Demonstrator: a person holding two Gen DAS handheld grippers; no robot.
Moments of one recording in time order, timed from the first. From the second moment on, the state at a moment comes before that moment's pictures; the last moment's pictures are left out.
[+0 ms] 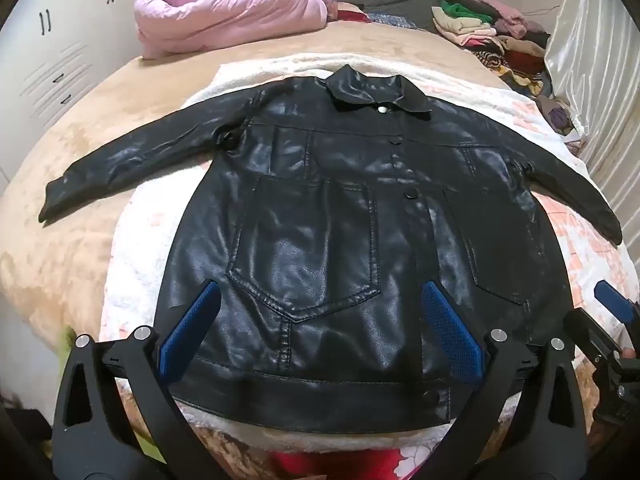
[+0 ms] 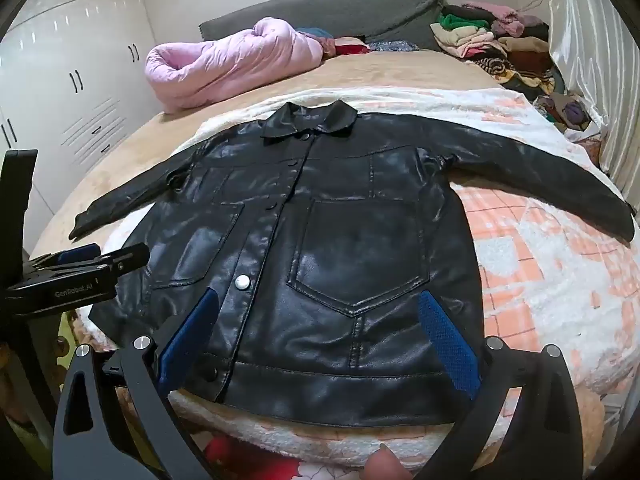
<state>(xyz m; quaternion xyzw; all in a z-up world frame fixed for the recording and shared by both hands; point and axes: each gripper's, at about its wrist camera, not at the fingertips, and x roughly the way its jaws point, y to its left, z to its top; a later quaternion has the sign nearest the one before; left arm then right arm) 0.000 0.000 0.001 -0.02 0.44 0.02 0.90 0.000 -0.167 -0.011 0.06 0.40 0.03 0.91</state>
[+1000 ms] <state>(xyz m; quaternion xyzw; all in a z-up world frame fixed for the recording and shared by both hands) -0.001 -0.006 0.004 -0.03 0.44 0.00 0.90 0.000 -0.162 -0.012 0.06 0.40 0.04 0.91</state>
